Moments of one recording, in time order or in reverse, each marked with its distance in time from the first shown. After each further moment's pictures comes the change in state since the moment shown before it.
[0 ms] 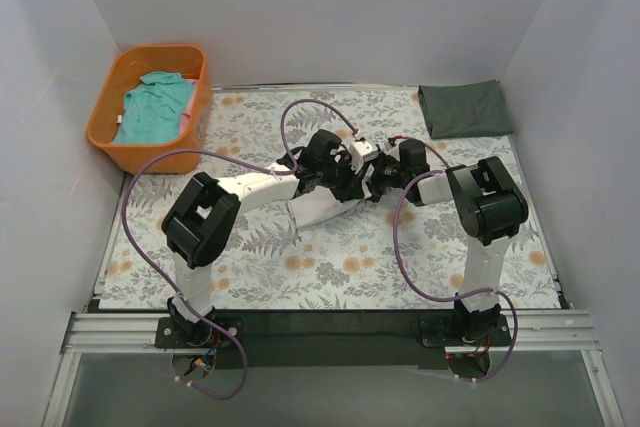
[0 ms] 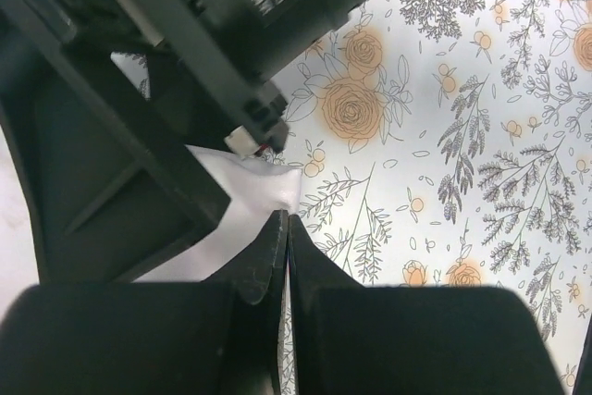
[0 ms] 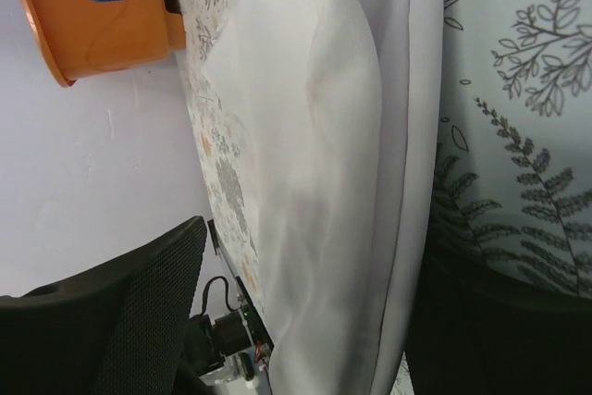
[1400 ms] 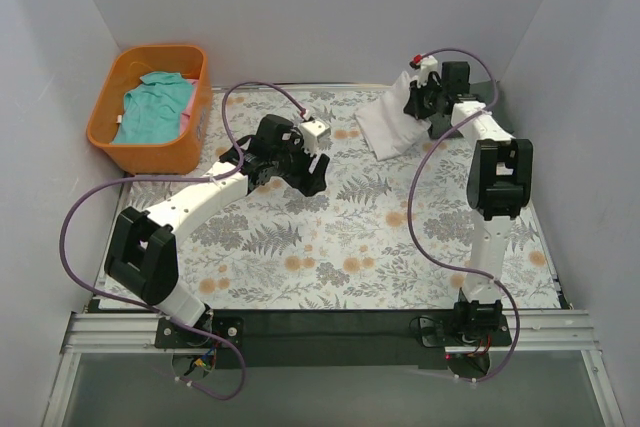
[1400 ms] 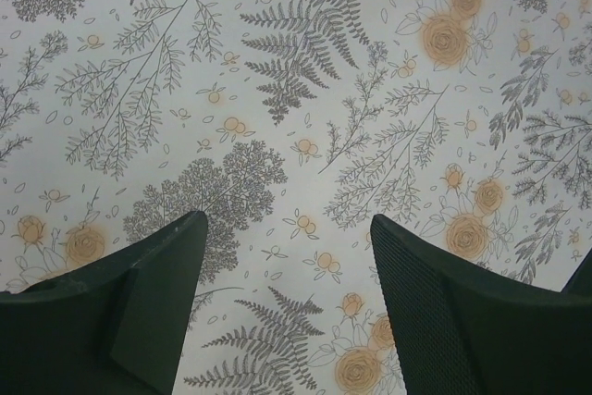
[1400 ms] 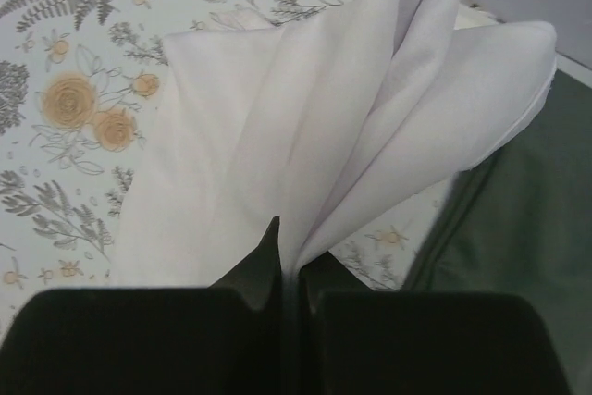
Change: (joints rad) left arm 0.158 -0.367 -0.098 -0.306 -0.165 -0.009; right arm -0.250 0.238 0.916 -0.769 0.210 -1.322
